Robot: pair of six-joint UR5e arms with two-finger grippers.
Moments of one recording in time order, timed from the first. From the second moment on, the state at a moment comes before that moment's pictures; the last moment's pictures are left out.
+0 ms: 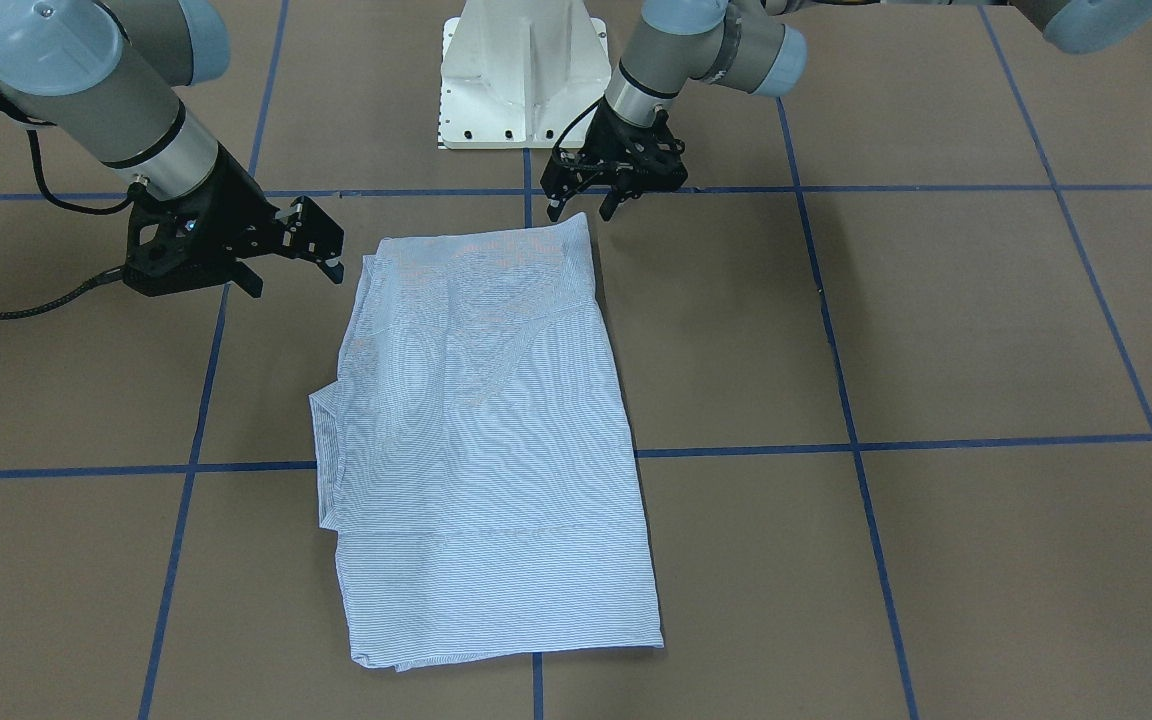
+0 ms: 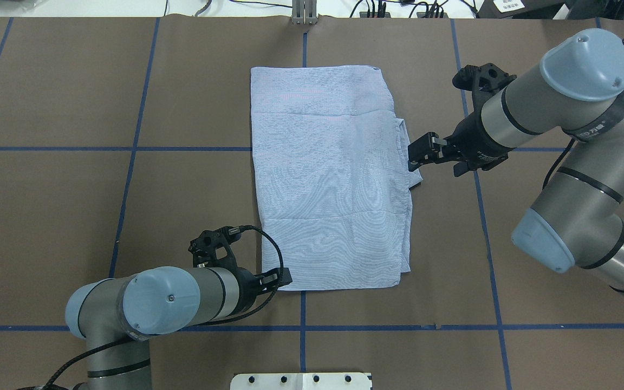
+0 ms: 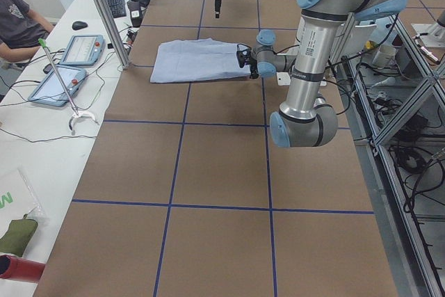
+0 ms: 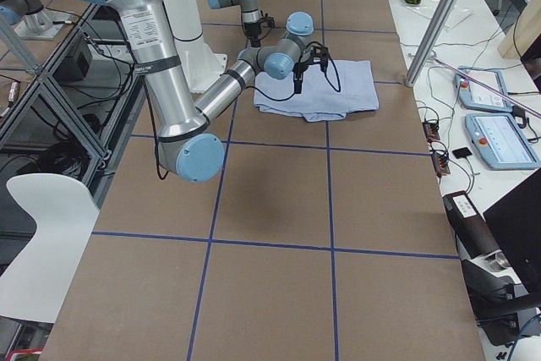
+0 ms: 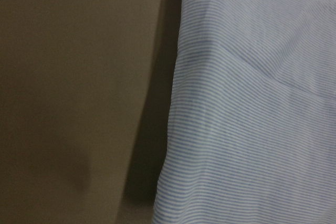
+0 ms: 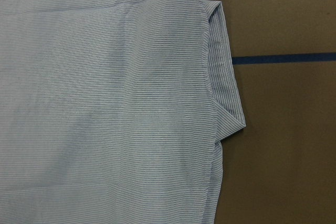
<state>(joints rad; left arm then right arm) -0.22 -1.99 -1.82 -2.05 -1.59 -1.74 0.80 -1.23 1.94 -1.39 2.18 1.11</state>
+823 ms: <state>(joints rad) -0.23 -2.01 -1.80 -2.05 -1.59 -1.74 0.80 -1.22 1.93 -1.39 2.18 1.11</state>
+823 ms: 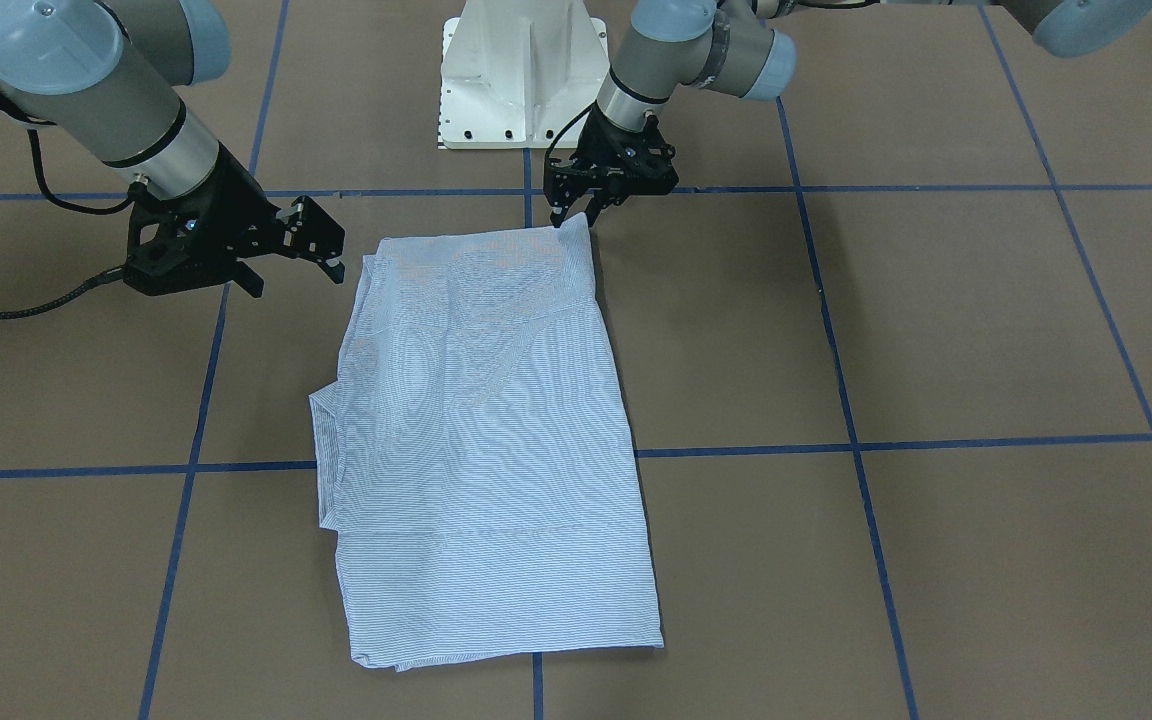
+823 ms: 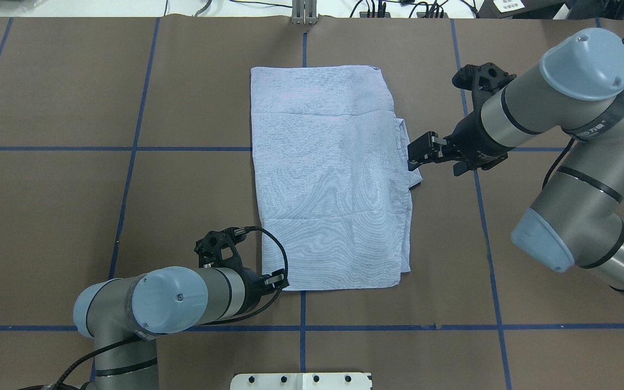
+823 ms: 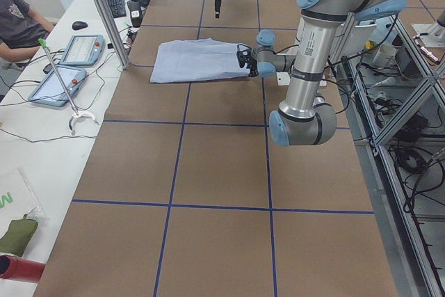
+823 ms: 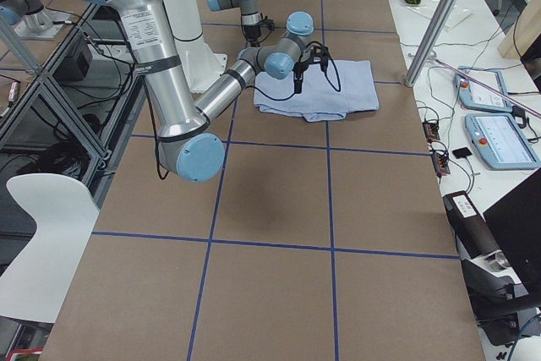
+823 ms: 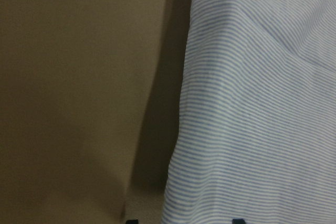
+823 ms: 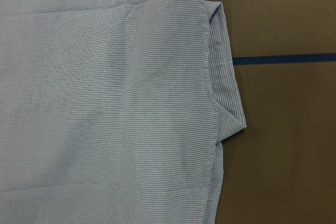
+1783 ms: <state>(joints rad) -0.25 -2.01 -1.79 -2.05 -1.59 -1.74 0.80 -1.23 1.93 -1.39 2.18 1.11</state>
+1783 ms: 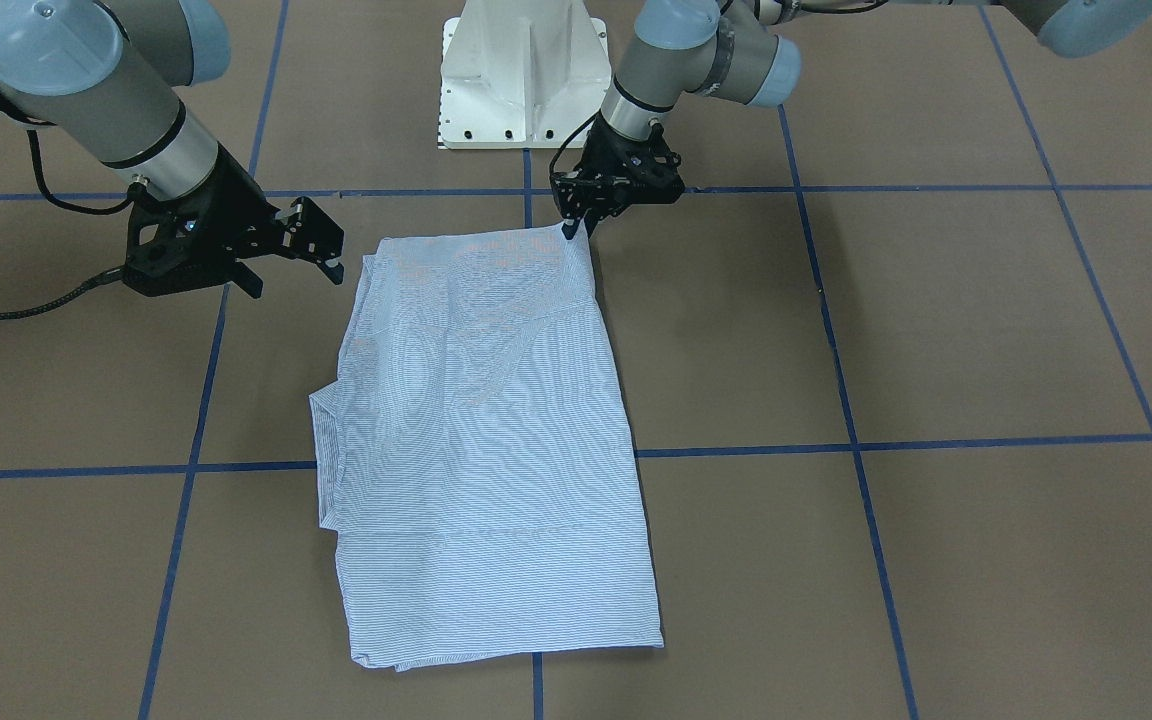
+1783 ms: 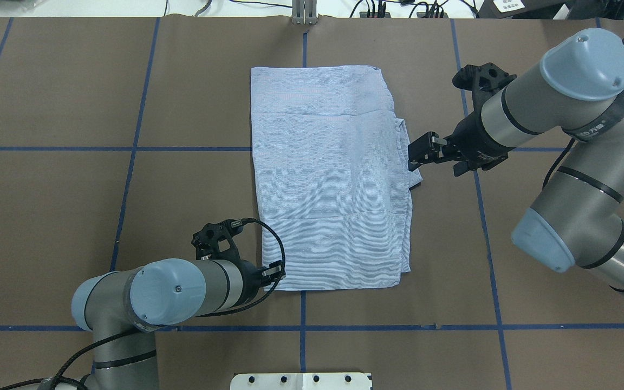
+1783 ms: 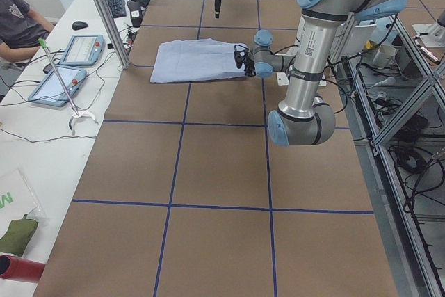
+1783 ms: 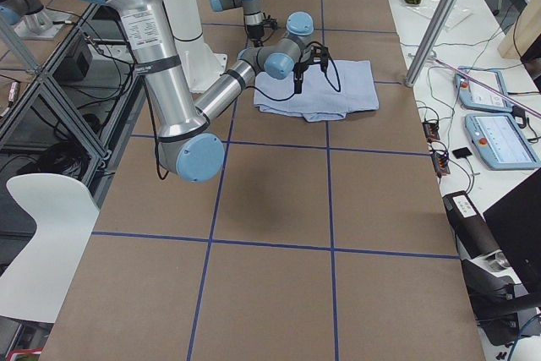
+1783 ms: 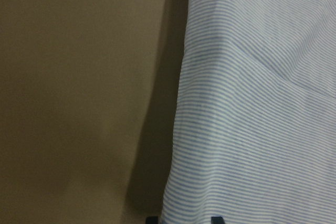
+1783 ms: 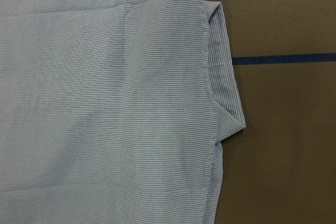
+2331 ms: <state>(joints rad) -0.25 -2.01 -1.80 -2.05 -1.58 -1.74 0.77 -1.22 1.94 -1.39 2.15 1.21</state>
